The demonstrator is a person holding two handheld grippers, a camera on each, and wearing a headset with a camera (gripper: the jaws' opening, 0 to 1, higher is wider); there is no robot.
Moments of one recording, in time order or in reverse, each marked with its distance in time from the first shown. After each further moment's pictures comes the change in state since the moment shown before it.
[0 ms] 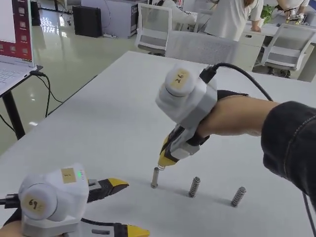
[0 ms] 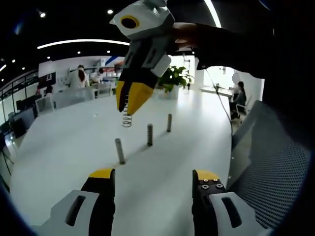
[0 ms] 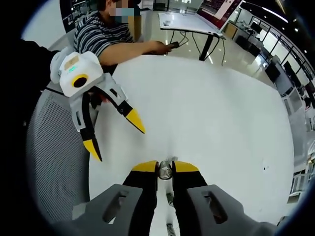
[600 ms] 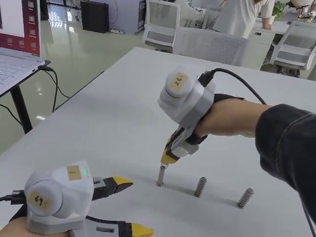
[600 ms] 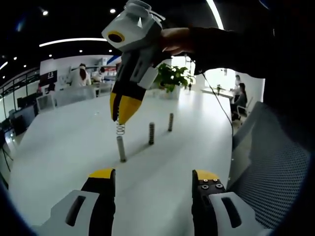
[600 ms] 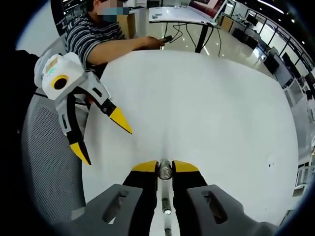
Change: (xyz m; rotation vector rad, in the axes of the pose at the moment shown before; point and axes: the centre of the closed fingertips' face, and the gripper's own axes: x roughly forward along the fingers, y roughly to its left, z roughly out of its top) left arm -0.001 0.003 -0.004 -0.018 -0.002 0.006; right arm 0.025 -0.015 -0.005 0.056 0.027 0.011
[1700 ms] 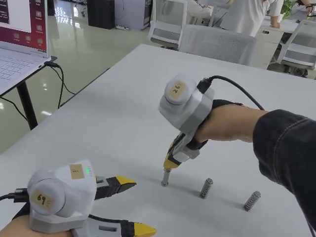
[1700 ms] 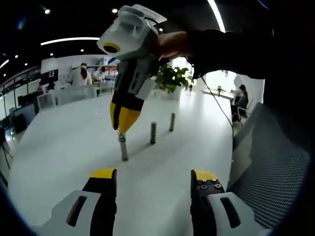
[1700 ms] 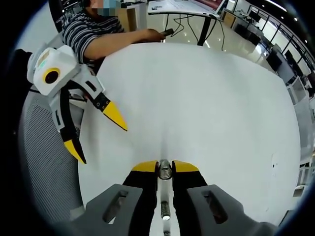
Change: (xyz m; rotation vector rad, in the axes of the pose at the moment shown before) left arm -0.002 0.003 -0.003 -0.014 -0.004 0.002; right arm 0.020 0.000 -0.004 -0.001 0.047 0.018
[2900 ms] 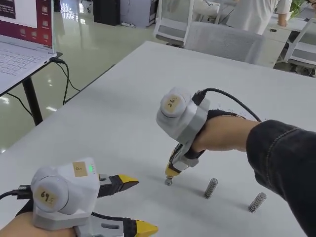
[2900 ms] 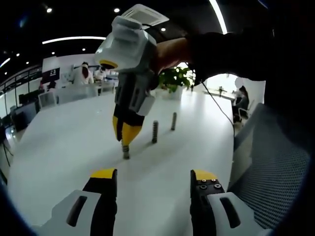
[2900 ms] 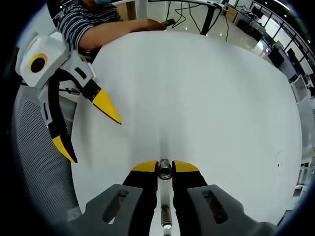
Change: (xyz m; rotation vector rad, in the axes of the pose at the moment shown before) left arm 0.000 0.003 -0.003 -0.012 0.002 0.009; right arm 0.028 0.001 -0.011 -0.004 0.060 0.001
